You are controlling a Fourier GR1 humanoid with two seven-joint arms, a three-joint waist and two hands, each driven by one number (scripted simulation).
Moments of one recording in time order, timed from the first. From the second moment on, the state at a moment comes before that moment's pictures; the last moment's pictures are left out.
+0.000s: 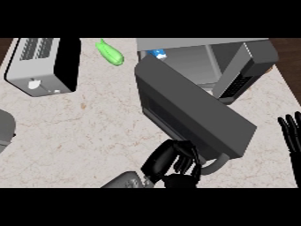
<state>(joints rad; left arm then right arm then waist) -0.46 0.02 -0.97 -1.09 0.23 0.36 -0.26 0.21 -0.21 -0.14 -1.69 -0.19 0.31 -0.51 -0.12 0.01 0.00</state>
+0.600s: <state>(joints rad) -0.66 0.01 -0.96 -1.03 0.44 0.52 -0.31 0.18 -0.28 -0.10 -1.83 -0.30 0.44 -0.40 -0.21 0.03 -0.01</state>
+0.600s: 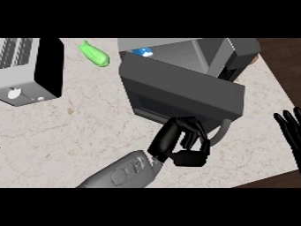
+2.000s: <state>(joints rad) -0.89 0.00 -0.76 -0.83 0.82 0.56 -0.49 0.12 -0.38 -0.11 -1.98 -0.51 0.49 -0.24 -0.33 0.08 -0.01</state>
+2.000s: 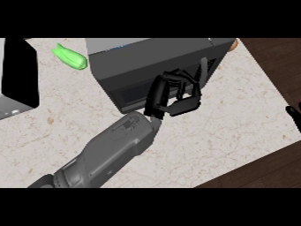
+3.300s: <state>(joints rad) -0.90 0.00 -0.78 -0.78 0.93 0.55 -0.68 0.06 -0.45 -0.17 -2.01 -0.65 0.48 -0.15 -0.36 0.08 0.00</state>
